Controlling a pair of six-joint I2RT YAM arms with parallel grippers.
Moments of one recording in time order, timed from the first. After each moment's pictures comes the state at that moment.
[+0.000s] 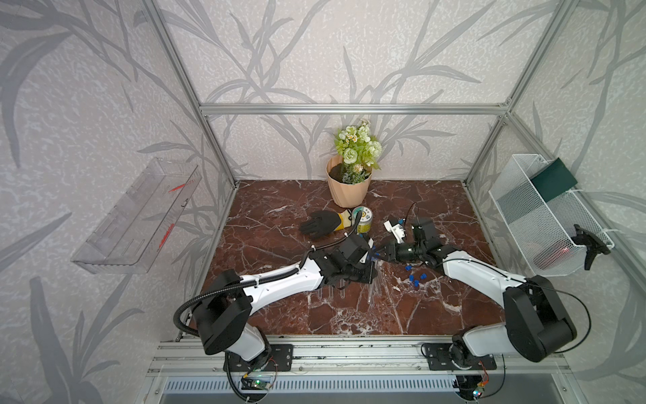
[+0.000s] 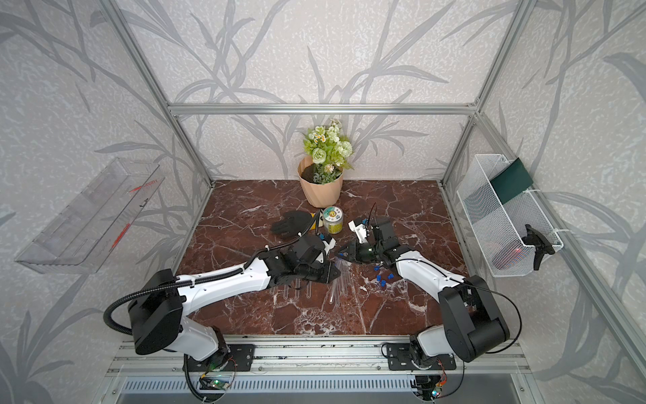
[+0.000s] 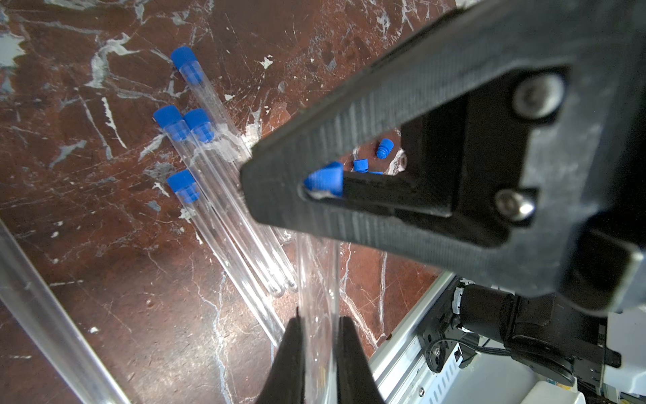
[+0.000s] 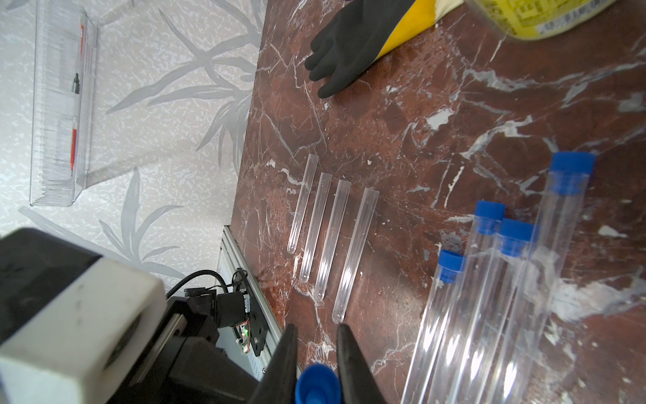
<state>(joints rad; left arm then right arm) -0.94 1.53 1.01 -0.30 0.20 -0.70 0.39 1.42 0.75 -0.05 -0.79 0.63</state>
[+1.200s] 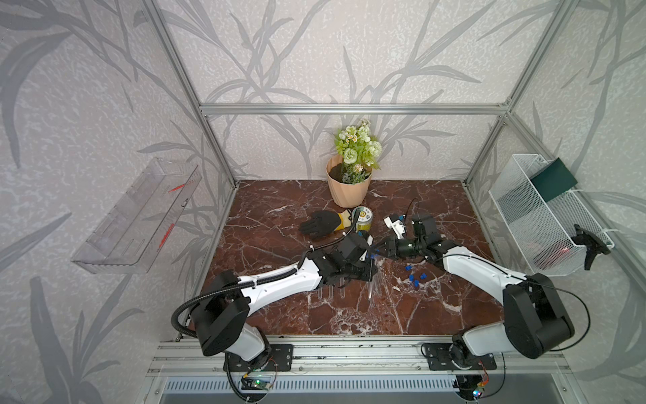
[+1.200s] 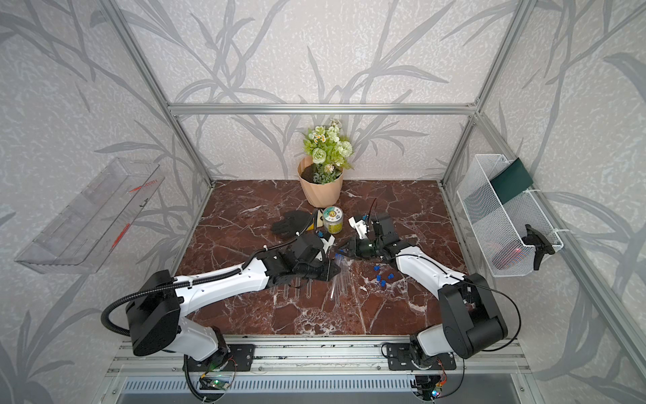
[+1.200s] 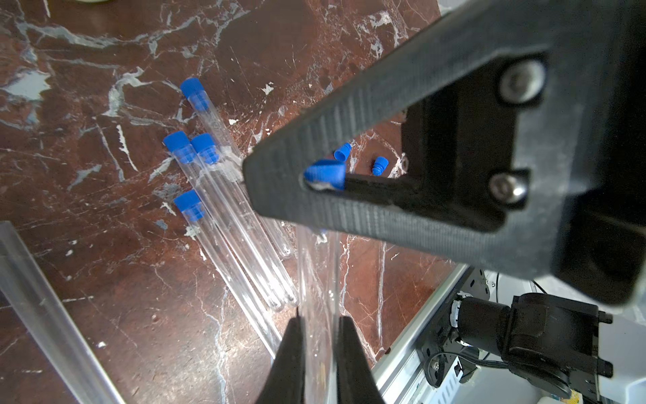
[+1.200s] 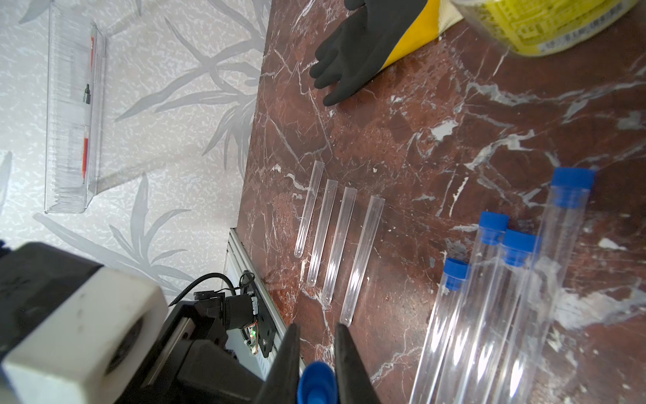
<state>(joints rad) -0.93 1.51 1.00 -0.27 0.17 -0.71 0.37 1.45 0.82 -0.11 -0.80 0.62</state>
